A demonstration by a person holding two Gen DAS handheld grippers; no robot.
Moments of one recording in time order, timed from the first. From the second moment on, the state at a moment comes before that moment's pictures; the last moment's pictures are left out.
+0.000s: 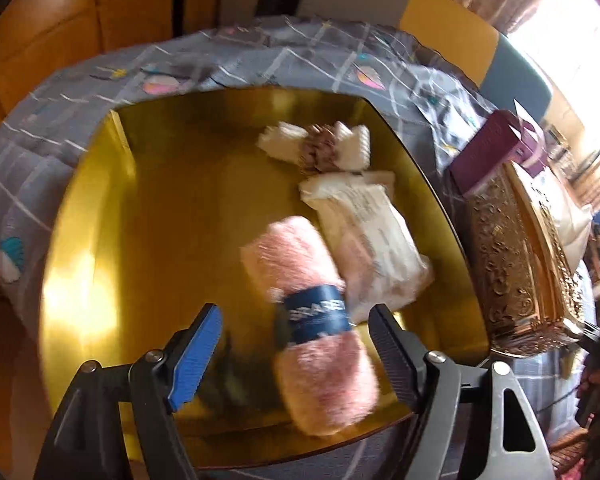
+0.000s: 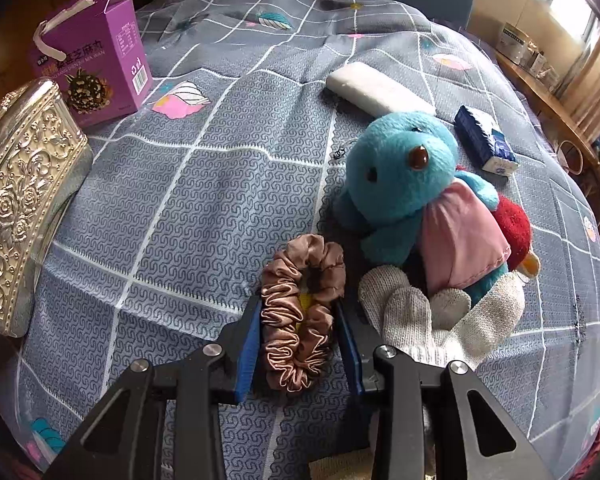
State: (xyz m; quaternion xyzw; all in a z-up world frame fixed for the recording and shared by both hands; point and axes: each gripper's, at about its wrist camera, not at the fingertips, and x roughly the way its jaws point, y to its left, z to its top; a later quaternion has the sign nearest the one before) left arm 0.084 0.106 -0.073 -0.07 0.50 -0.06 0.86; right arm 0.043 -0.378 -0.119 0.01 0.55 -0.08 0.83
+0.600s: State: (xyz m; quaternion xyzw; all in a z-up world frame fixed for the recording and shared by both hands) left arm 0.065 0.101 -0.045 -0.06 0.46 -0.10 0.88; right arm 0.113 -0.383 -0.026 0.09 0.51 -0.08 0.85
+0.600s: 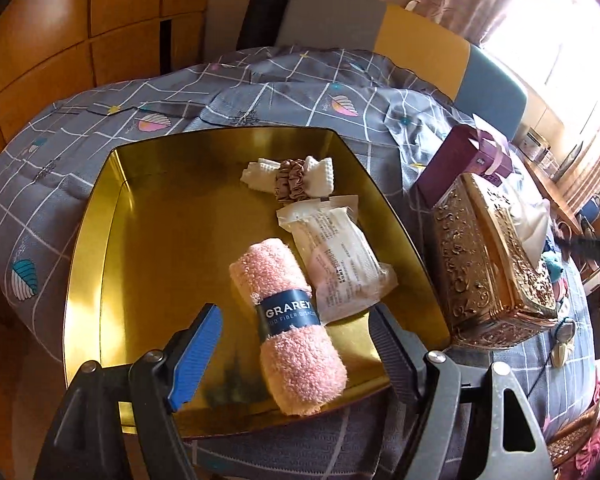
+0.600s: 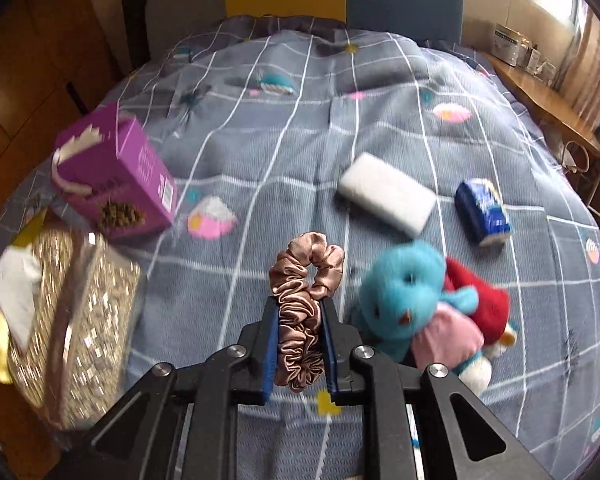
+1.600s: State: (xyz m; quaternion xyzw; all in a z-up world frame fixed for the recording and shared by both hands) left arm 0.054 0.138 -0.044 -0.07 0.44 -0.04 0.89; right arm 0.092 -0.029 -0.025 -0.14 0.49 0.34 0.79
